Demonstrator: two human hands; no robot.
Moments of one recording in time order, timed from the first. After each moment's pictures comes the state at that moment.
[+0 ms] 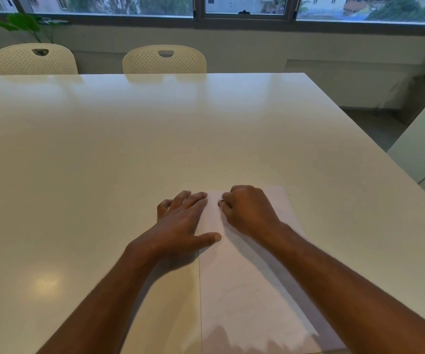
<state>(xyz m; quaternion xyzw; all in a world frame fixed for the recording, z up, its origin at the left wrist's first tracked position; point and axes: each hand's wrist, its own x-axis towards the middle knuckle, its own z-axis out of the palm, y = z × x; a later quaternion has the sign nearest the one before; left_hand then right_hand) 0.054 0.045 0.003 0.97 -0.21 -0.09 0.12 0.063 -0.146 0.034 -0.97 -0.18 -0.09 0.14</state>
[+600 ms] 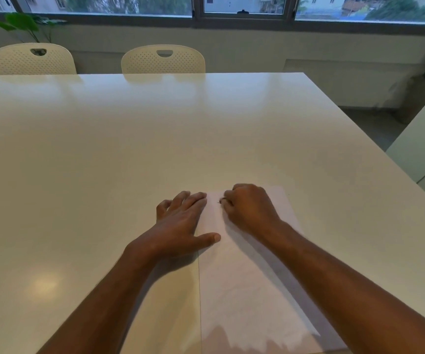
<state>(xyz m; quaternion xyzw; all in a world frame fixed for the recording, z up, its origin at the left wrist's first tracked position) 0.055 0.045 0.002 0.97 -0.21 -0.10 0.12 0.069 -0.150 0.032 -0.97 -0.17 -0.10 0.14</state>
